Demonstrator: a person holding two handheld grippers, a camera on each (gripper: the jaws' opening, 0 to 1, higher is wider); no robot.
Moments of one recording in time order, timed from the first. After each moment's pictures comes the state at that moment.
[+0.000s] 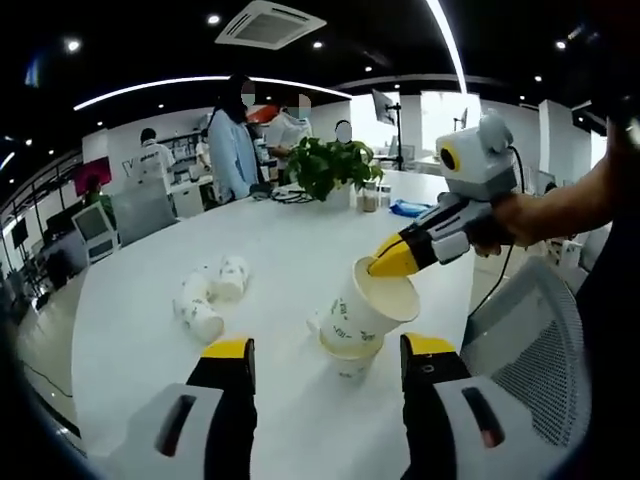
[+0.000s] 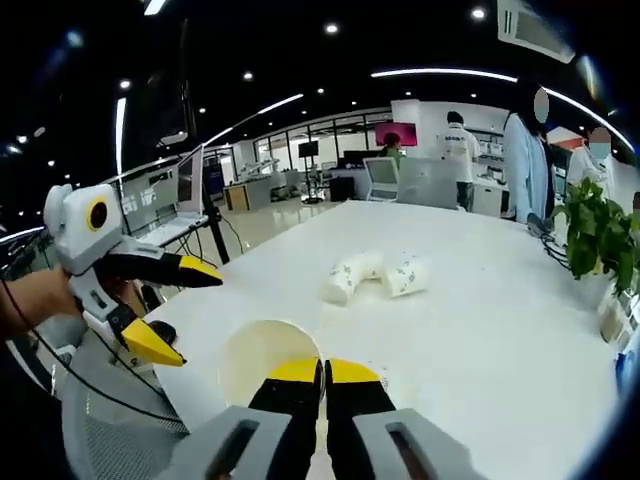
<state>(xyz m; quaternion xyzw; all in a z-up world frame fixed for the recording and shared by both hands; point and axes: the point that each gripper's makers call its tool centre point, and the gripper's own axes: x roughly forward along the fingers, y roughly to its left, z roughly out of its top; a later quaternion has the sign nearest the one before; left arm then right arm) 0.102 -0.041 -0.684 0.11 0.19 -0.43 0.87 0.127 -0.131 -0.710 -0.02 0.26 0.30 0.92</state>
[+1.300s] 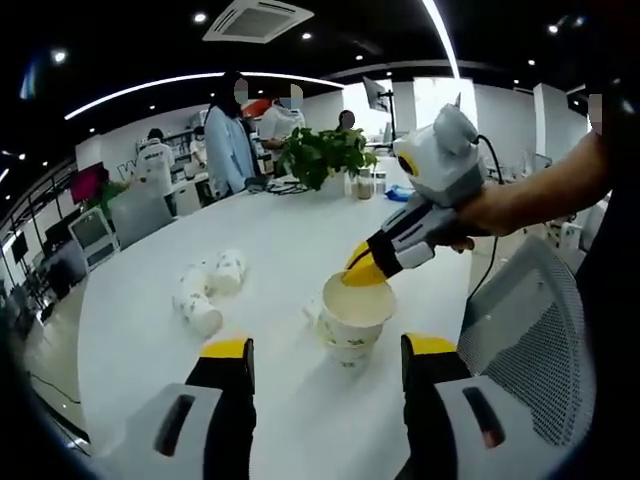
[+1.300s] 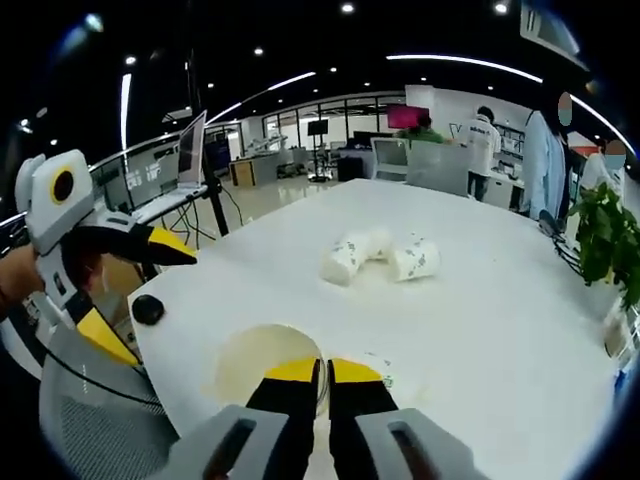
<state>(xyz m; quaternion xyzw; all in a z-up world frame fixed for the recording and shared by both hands) 0.093 -0.042 -0.692 0.14 0.19 -0.44 0.87 0.145 -0.125 -0.744 -0.06 0.28 0.30 0.91</state>
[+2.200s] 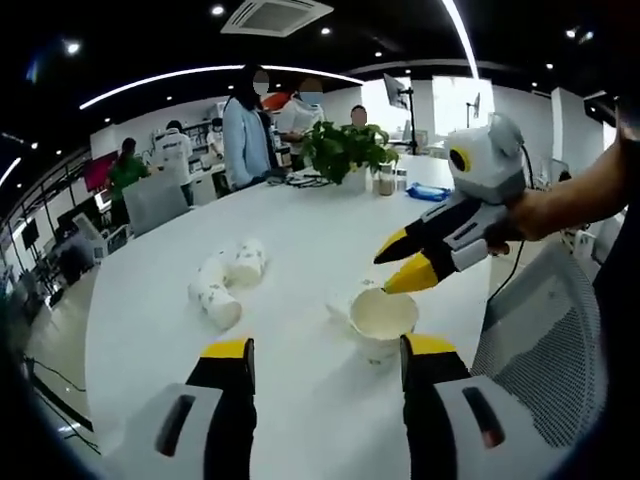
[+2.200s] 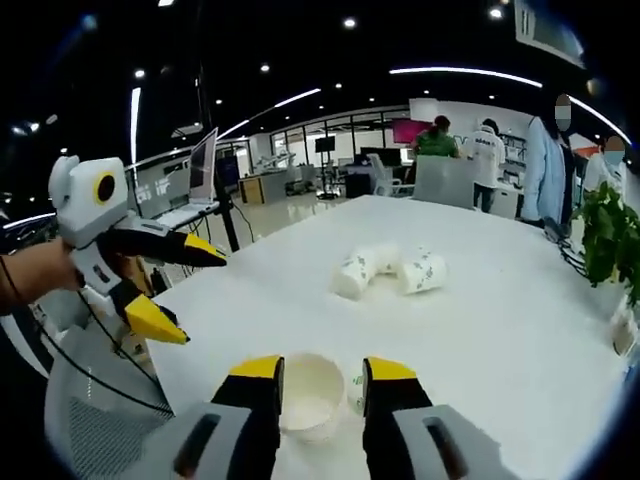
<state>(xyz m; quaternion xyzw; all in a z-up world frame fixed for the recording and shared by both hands) 0.125 -0.023 -0.698 0.13 0.21 -0.40 0.88 0.135 -0.124 -0.732 -0.03 0.24 0.33 0.91</state>
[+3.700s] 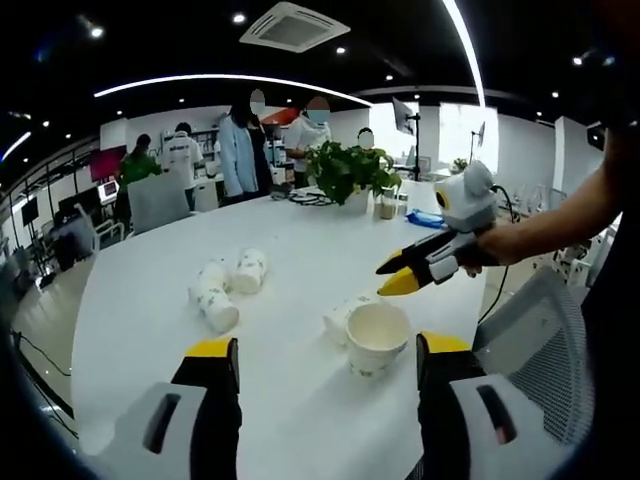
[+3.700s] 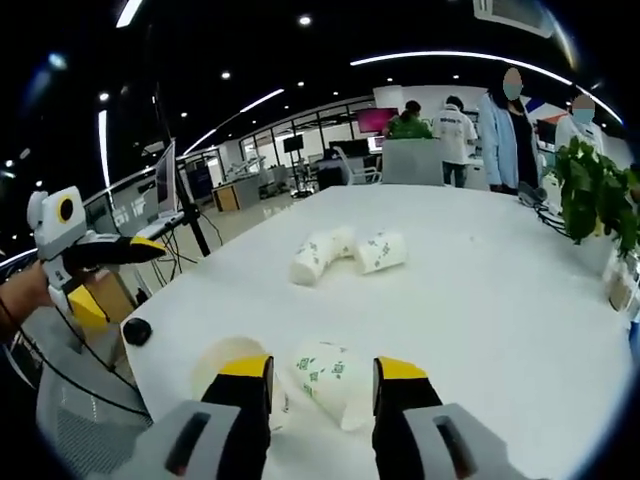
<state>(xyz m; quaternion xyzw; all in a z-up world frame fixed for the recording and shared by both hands) 0.112 -0.019 -0.685 0.07 0.18 -0.41 0.89 0.162 -0.171 -0.757 0.02 0.28 0.27 0.92</state>
